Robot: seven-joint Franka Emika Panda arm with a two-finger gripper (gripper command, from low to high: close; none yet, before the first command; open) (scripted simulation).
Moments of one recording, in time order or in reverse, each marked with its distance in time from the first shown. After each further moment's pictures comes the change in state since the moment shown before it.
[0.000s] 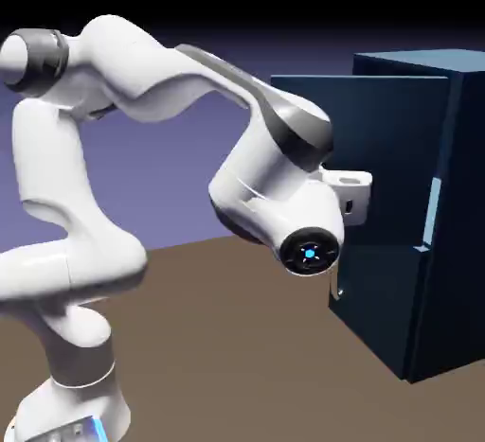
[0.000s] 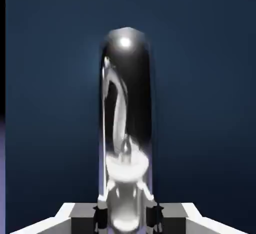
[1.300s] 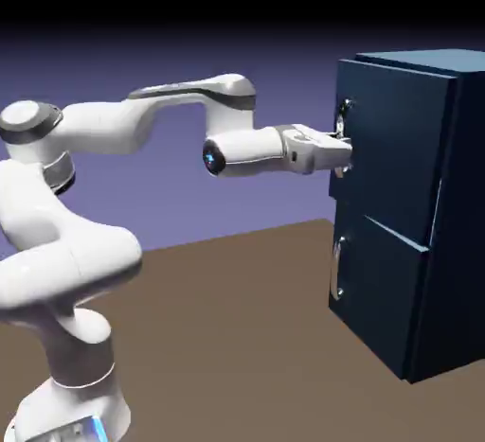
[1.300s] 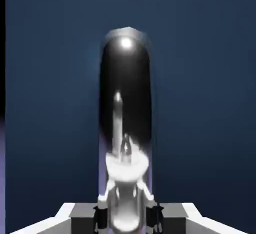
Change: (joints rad) arm 0.403 -0.797 0.501 -0.069 1.201 1.423 0.538
